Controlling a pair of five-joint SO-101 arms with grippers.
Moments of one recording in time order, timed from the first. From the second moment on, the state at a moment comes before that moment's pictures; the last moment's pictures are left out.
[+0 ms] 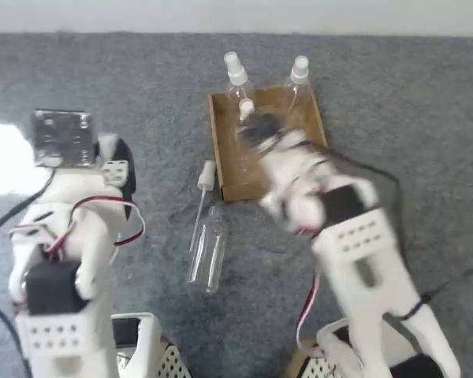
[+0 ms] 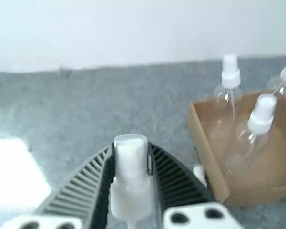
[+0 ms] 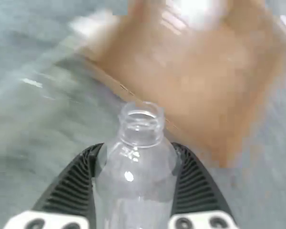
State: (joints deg) left arm -9.5 -61.5 35.0 68.7 0.2; right arm -27.2 -32.6 32.6 64.5 23.5
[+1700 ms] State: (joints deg) left arm 1.1 -62.8 39.8 44.4 30.0; right arm -47.6 -48.1 66.5 21.2 14.8
